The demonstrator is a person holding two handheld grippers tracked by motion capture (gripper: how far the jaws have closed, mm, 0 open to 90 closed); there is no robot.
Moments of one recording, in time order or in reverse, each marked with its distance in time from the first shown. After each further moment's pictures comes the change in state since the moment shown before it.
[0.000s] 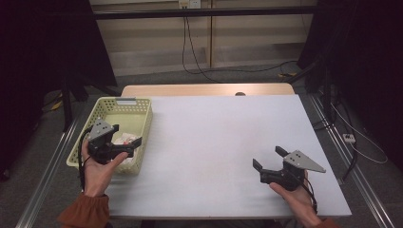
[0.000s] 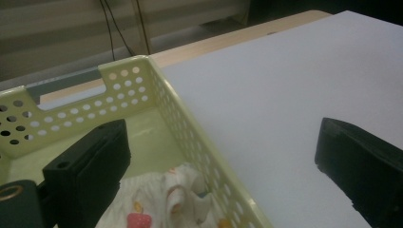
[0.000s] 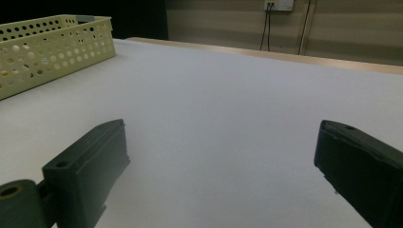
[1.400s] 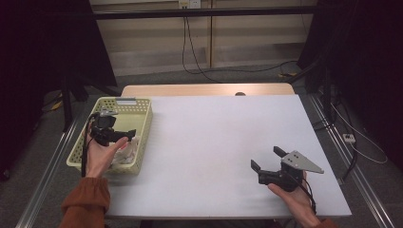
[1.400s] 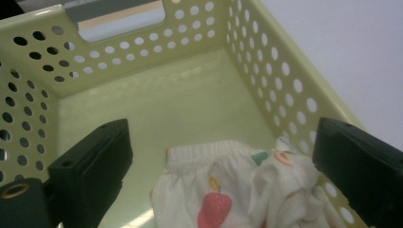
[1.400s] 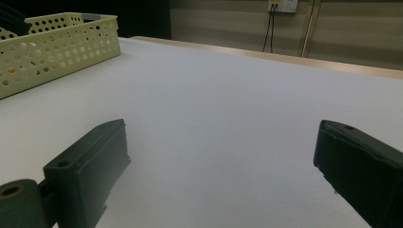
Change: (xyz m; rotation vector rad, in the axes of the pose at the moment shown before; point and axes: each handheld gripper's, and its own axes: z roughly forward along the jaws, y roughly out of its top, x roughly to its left) left arm 0.051 0.003 0.055 0.317 0.130 -0.052; right arm 0.007 0.003 0.000 0.000 0.007 -0.020
